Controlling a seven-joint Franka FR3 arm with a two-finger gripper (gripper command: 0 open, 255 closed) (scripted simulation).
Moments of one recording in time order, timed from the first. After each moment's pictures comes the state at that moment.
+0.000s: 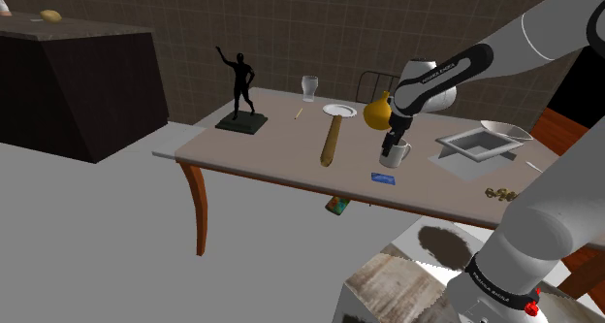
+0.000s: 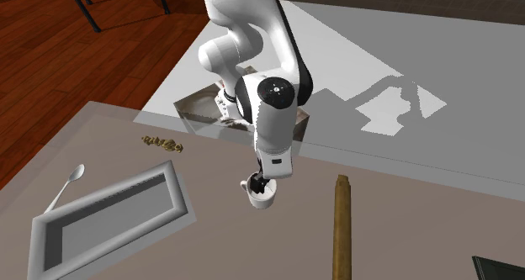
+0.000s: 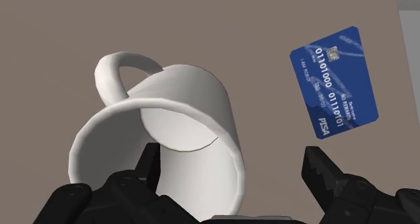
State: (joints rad) arm -0.09 -0.15 -0.27 -2.48 -0.10 2.42 -0.51
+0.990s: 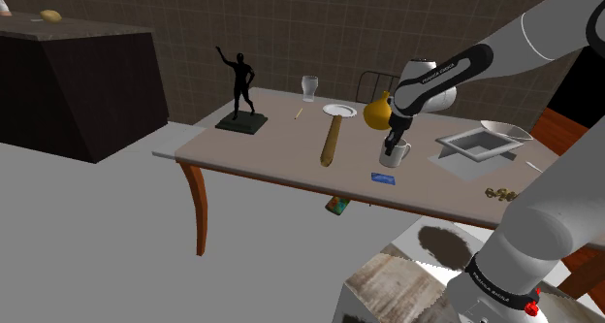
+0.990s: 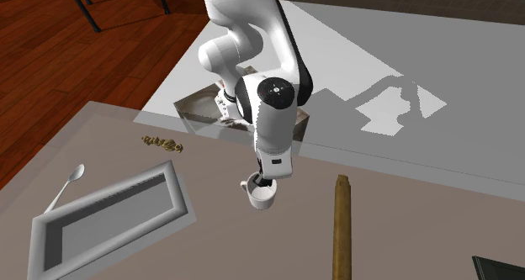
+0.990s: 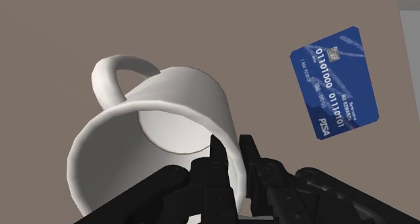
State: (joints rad) arm -0.09 -0.15 -0.27 -2.48 -0.10 2.42 -0.51
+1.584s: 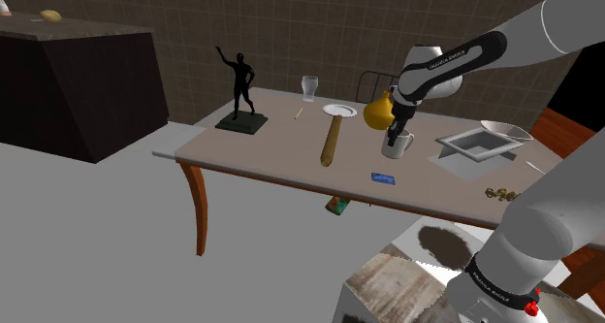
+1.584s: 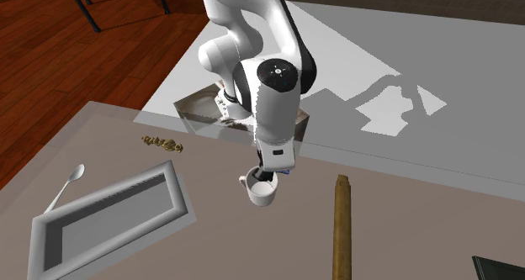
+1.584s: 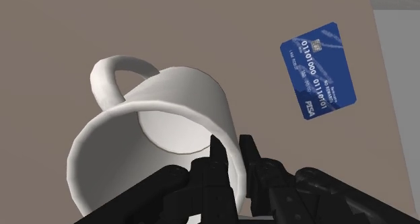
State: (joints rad) arm -0.09 -0.21 -0.27 -2.43 -0.11 2.30 -0.50
